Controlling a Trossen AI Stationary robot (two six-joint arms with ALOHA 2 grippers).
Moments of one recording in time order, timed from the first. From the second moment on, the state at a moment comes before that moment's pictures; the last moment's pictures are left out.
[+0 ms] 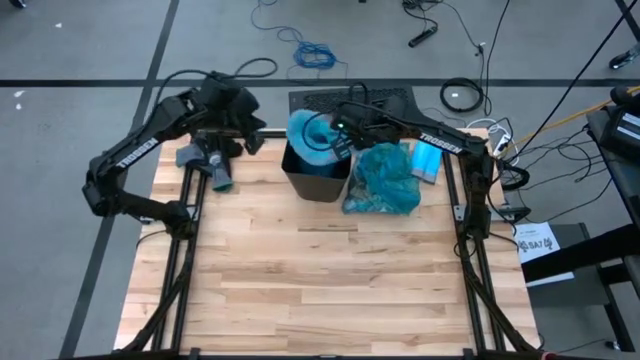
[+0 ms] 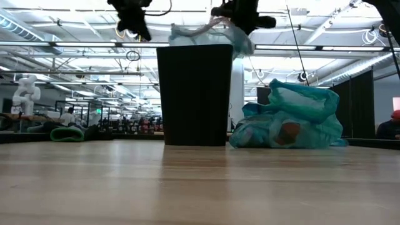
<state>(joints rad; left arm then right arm) 0.66 1.26 1.48 -0.94 0.10 0.10 -0.31 1.93 2.20 -1.50 0.40 0.69</state>
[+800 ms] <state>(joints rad) 0.69 1.23 1.48 -0.87 0.58 0.07 -0.30 1.87 2.20 -1.36 0.36 0.54</state>
